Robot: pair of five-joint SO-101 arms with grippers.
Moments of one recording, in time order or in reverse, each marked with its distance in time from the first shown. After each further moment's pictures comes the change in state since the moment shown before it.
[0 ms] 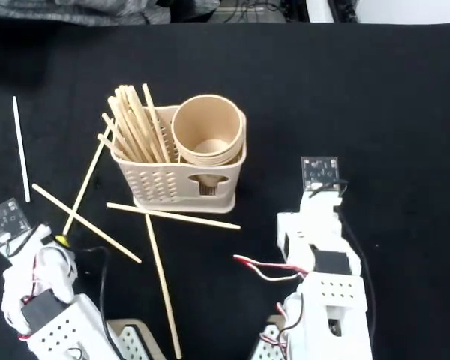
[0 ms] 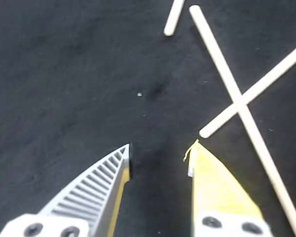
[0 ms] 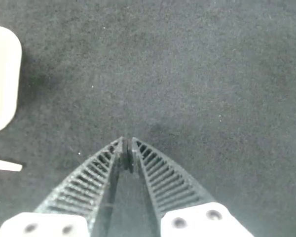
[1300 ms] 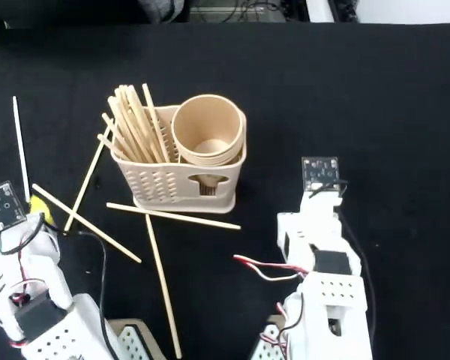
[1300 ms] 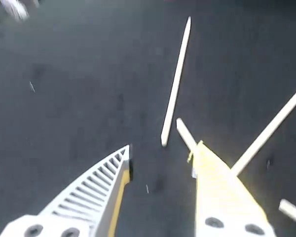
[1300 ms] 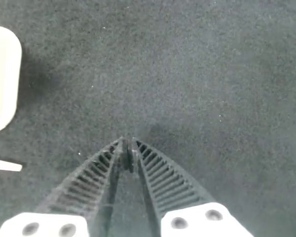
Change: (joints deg) left arm 4.3 6.4 -16.5 -9.4 -5.2; right arm 0.0 0.0 0.0 0.0 0.0
